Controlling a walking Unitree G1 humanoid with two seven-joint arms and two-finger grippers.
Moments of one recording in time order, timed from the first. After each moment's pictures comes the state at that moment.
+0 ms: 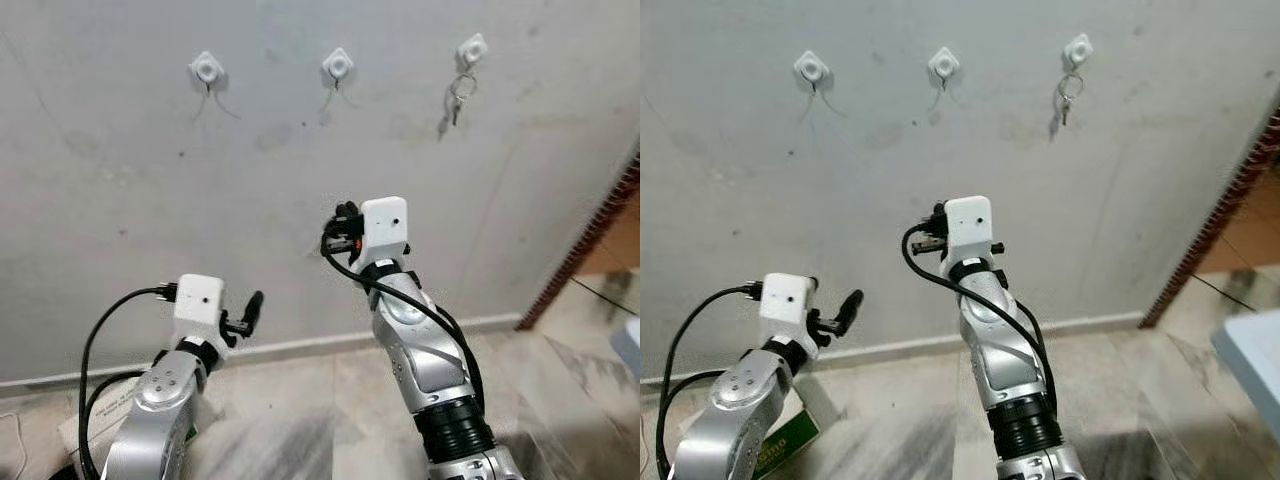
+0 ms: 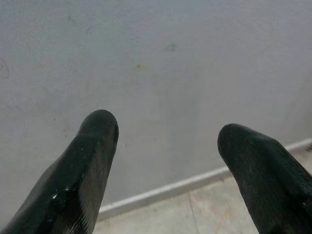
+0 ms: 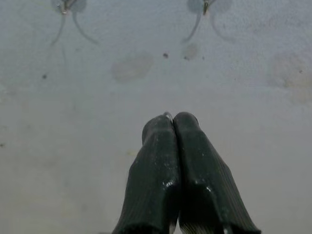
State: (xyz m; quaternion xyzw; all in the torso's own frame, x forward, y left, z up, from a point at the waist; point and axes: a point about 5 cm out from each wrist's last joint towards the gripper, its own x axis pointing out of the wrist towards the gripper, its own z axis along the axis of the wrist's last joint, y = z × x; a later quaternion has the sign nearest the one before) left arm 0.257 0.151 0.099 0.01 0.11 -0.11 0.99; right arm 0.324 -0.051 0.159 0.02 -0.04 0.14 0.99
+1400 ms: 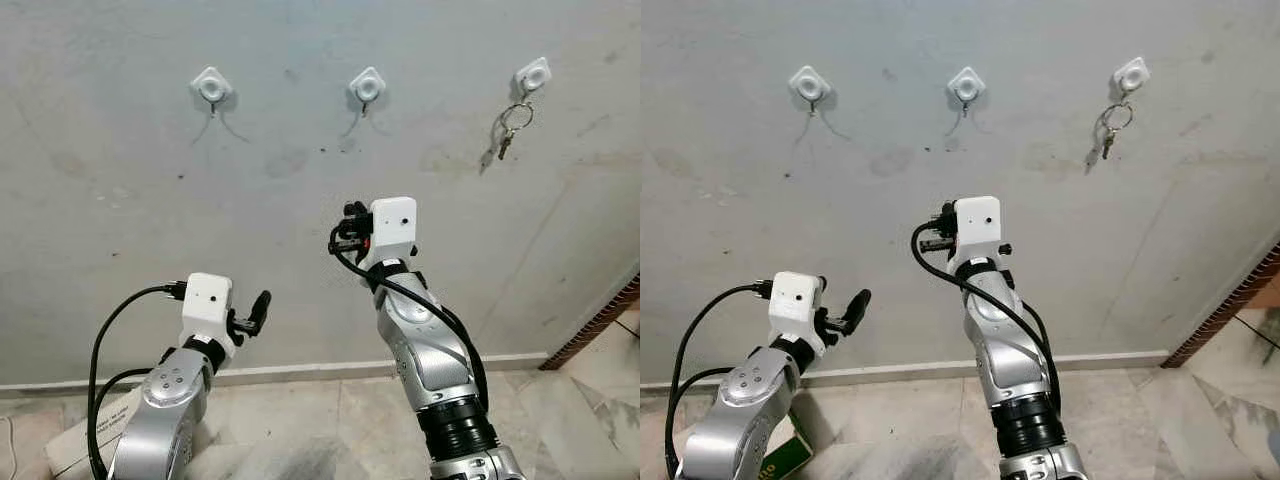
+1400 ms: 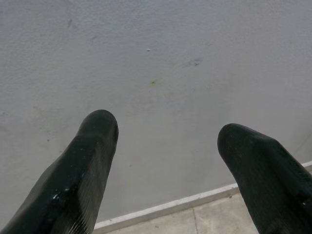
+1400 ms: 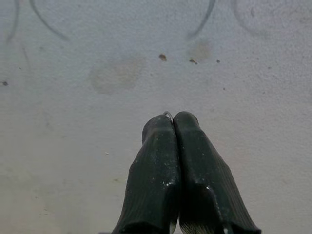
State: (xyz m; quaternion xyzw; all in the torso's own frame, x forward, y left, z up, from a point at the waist) left arm 0.258 0.148 0.097 0.01 0.11 -0.11 0.99; right arm 0.325 -0.053 0.159 0.03 -0.03 0.14 0.99
